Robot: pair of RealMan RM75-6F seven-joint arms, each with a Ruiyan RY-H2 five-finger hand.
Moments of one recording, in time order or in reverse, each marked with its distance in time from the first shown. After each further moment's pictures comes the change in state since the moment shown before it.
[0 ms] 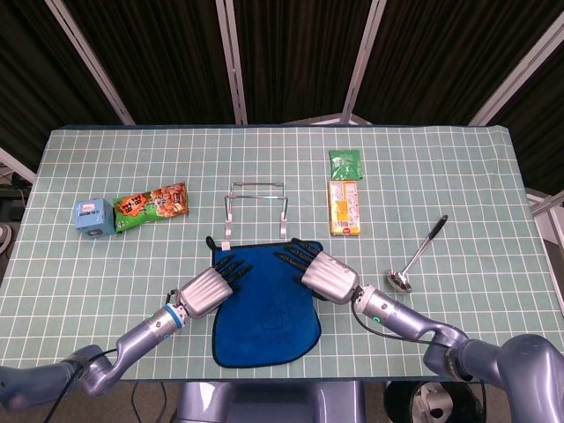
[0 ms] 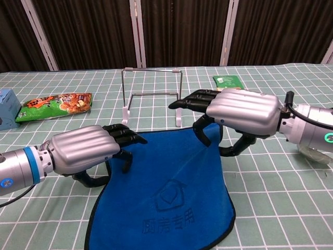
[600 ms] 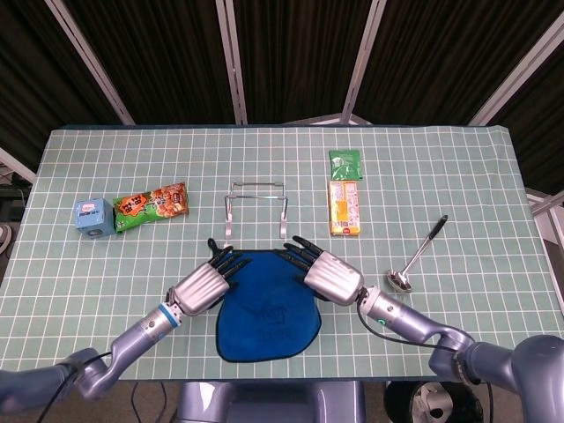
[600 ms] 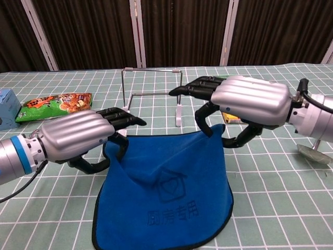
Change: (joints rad) left arm 0.019 0.035 -0.007 -0.056 0.003 0.122 -0.054; right arm -0.014 0.067 0.021 -0.103 0.001 0.045 -0.044
